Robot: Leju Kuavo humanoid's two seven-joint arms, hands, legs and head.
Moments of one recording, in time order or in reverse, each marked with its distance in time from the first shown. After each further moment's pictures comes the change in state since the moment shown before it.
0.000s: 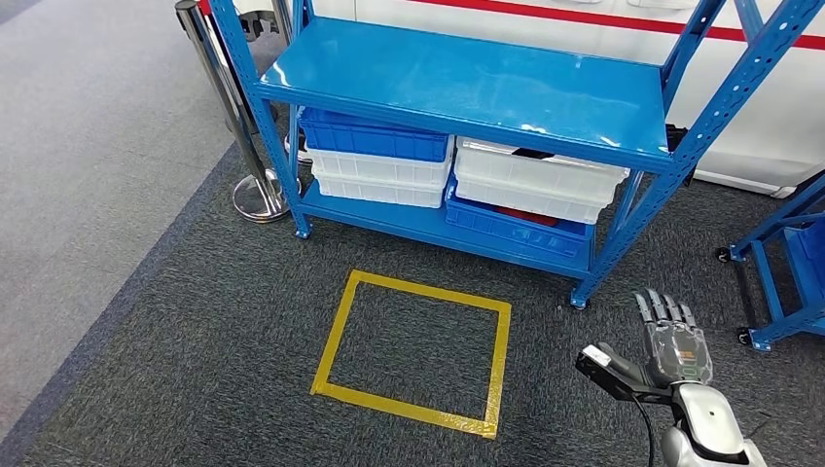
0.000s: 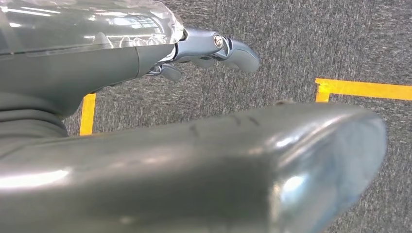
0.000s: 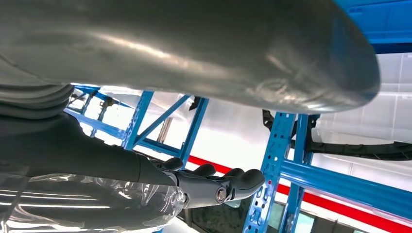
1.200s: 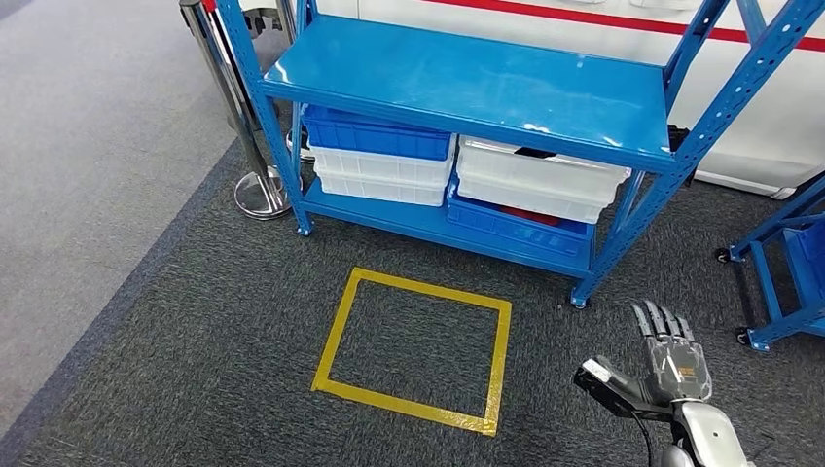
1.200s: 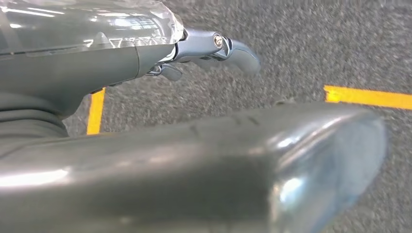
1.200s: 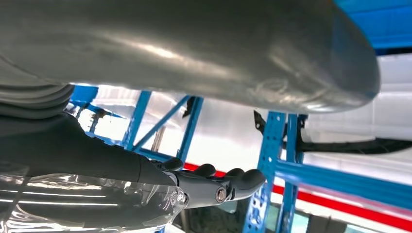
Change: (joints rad) left arm 0.006 -0.006 -0.004 0.000 0.019 -0.002 0.004; right arm 0.103 -0.002 -0.006 -0.090 -0.079 -0.019 -0.036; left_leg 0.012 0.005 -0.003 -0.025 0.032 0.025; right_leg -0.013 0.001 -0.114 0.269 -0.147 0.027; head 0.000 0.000
